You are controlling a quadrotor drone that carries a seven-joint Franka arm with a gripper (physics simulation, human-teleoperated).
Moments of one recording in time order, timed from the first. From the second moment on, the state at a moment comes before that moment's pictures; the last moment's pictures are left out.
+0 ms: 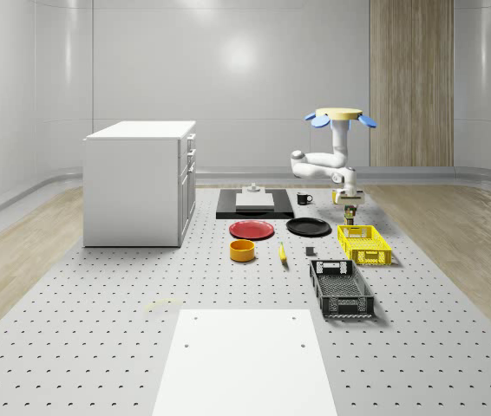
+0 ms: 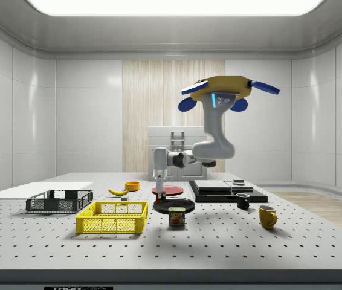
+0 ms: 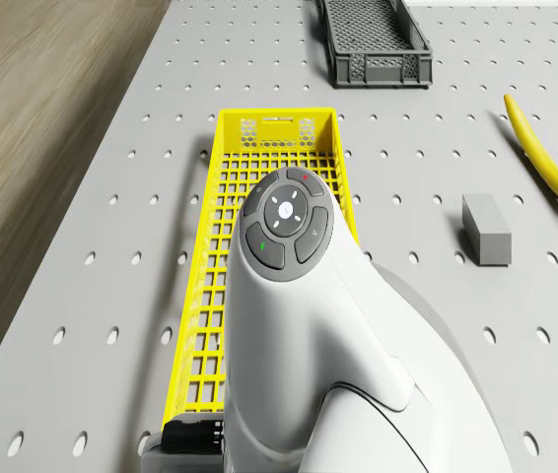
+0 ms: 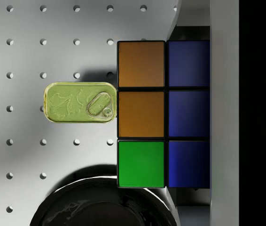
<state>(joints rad) -1.19 -1.50 1.35 -2.83 -1.80 1.57 1.67</state>
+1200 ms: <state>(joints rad) -1.20 -1.53 1.36 -2.83 -1.79 1.60 1.68</state>
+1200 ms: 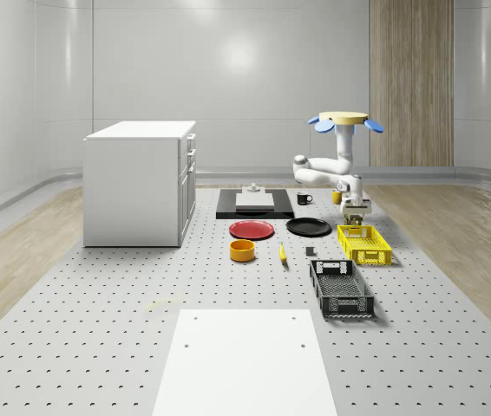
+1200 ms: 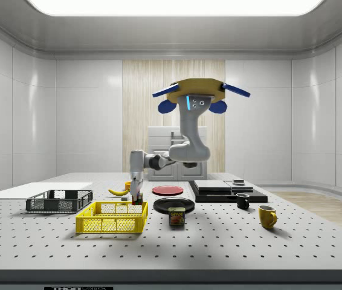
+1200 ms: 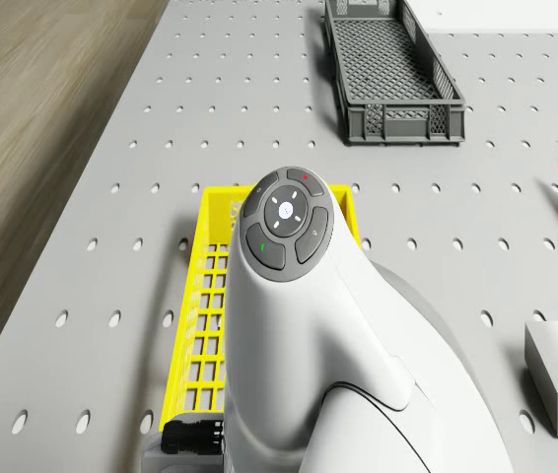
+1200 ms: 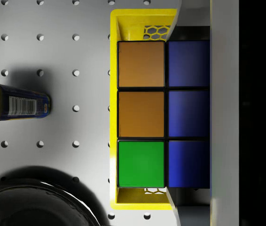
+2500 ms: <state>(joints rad) -1.23 -1.54 1.16 -2.77 -1.97 1.68 1.68</state>
